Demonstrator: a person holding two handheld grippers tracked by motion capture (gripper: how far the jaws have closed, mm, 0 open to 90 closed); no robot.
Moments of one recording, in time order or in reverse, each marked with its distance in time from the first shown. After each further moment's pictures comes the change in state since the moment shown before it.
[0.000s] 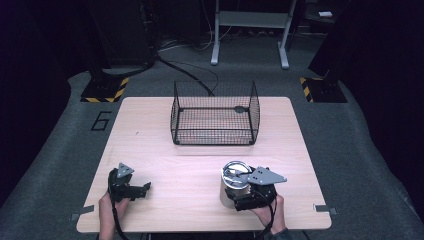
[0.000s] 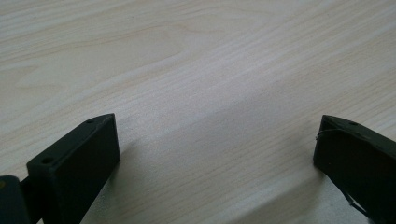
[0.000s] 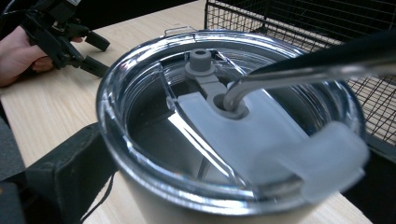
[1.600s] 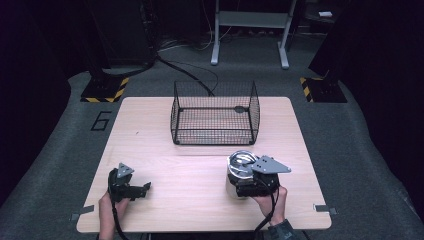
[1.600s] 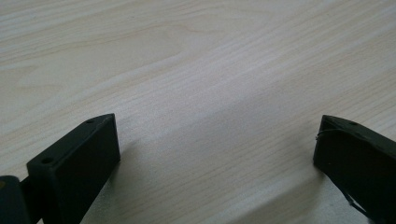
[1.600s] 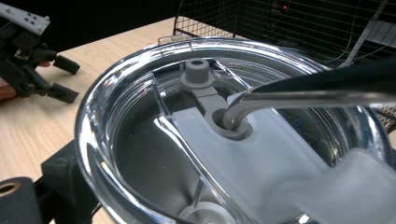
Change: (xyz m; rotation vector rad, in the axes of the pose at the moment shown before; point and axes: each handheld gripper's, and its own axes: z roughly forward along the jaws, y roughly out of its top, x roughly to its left) left arm 0.000 0.000 0.000 0.000 0.000 0.000; right arm -0.016 0.025 -0.004 -0.039 -0.091 0.022
